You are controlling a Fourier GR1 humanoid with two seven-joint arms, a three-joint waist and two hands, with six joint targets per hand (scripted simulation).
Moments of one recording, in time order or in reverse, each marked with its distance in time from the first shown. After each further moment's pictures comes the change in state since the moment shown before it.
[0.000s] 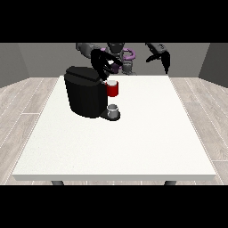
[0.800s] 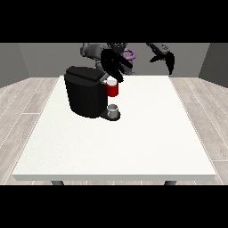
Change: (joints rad) left arm -0.111 -0.006 -0.047 0.006 0.022 -0.069 -0.011; right arm -0.052 -0.161 -0.066 -0.140 0.076 0.028 0.239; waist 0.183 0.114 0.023
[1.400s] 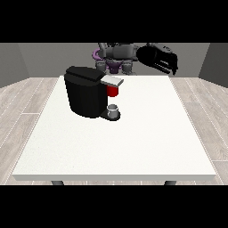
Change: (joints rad) left arm -0.078 -0.005 -0.022 -0.045 0.008 -0.014 0.040; right arm -0.179 0.135 0.039 0.051 -0.050 -0.005 -0.271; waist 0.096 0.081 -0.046
